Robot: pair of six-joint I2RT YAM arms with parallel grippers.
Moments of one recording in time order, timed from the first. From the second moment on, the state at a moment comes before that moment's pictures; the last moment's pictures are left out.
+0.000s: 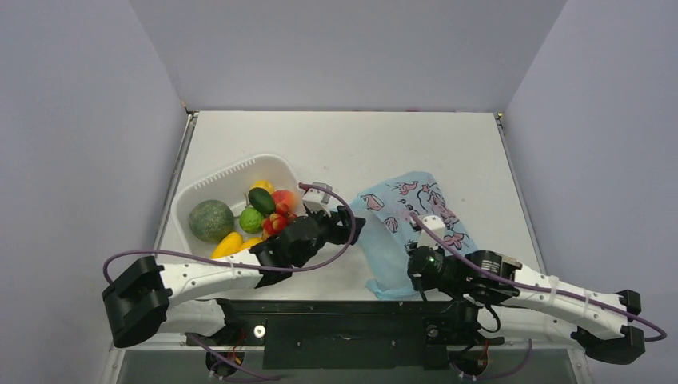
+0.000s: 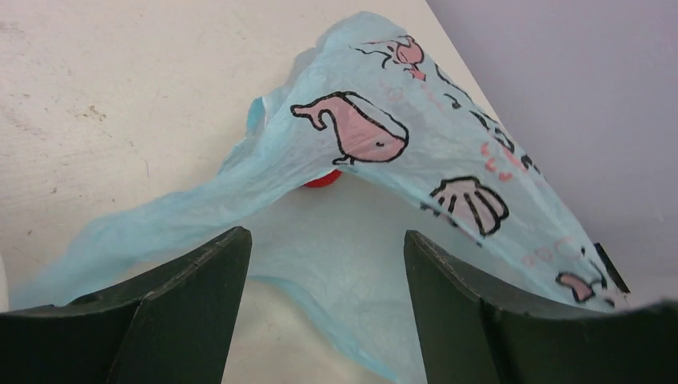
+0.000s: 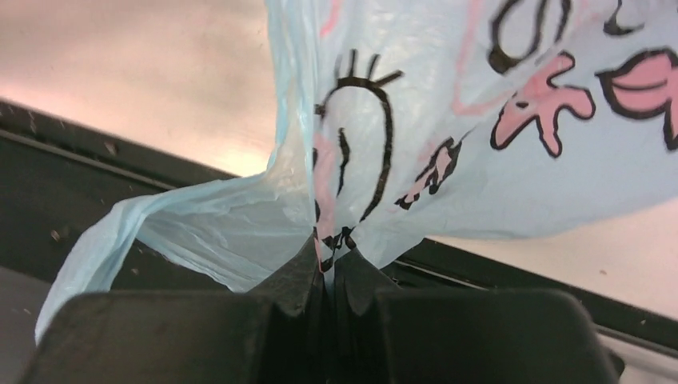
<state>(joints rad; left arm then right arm) -1.06 1.27 0.63 0.44 -0.42 -0.62 1.25 0.82 0.86 -1.09 0.42 0.83</state>
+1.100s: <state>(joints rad) -1.05 1.61 0.97 0.01 -0.39 -0.16 1.24 0.63 0.96 -1.23 0.67 0.93</state>
